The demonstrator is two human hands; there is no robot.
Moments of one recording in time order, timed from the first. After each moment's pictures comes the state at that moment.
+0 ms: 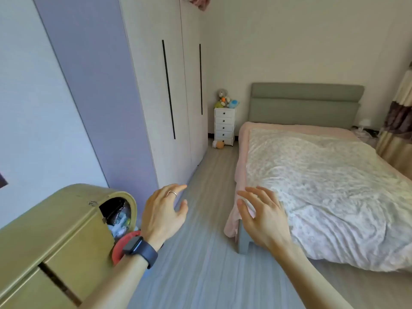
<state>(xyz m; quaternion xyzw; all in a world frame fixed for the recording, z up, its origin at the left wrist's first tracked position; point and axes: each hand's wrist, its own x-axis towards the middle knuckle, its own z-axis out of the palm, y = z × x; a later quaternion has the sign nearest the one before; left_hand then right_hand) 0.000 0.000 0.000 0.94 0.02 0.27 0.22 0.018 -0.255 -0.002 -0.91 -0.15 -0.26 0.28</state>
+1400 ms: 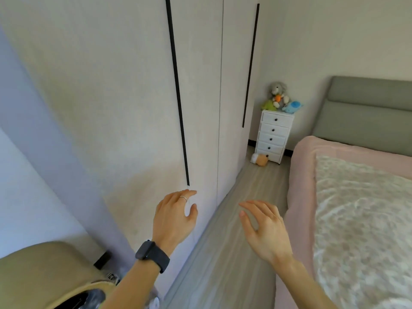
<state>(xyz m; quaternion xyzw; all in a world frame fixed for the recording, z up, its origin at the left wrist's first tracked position) 0.790 0.202 -0.044 0.94 0.13 0.23 0.22 0.850 -0.030 -0.051 -0.91 -0.22 -0.12 0.33</state>
